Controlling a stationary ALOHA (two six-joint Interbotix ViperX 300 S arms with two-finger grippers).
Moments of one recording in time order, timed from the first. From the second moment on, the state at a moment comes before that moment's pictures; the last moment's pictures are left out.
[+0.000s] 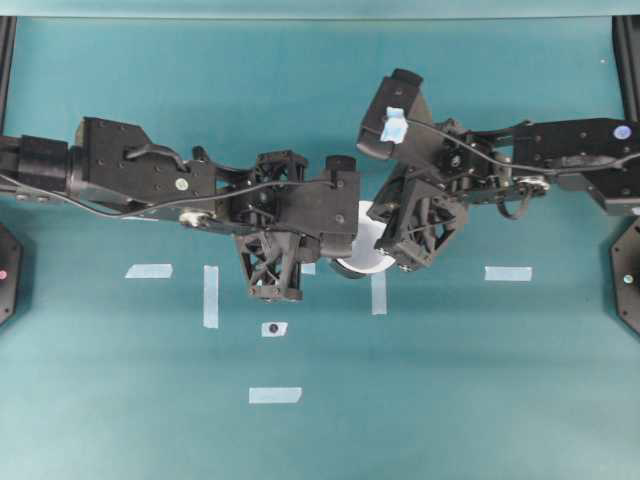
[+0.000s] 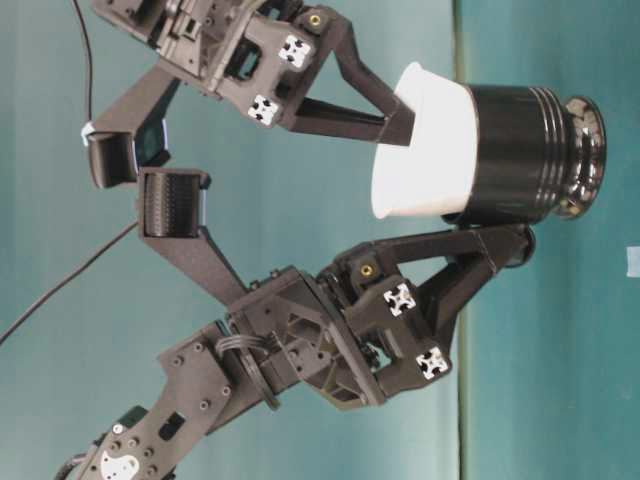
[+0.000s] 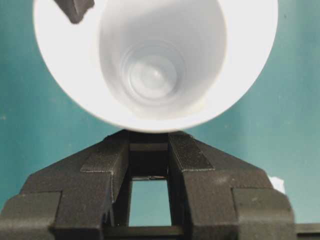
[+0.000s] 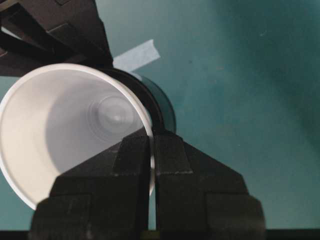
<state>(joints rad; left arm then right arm) 0.06 0.13 0.35 0.02 0.45 0.13 -0.13 -0.11 0.55 0.00 0.56 0.33</state>
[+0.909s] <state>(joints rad) 0.06 0.13 0.35 0.02 0.45 0.12 -0.13 -0.11 0.55 0.00 0.54 0.33</state>
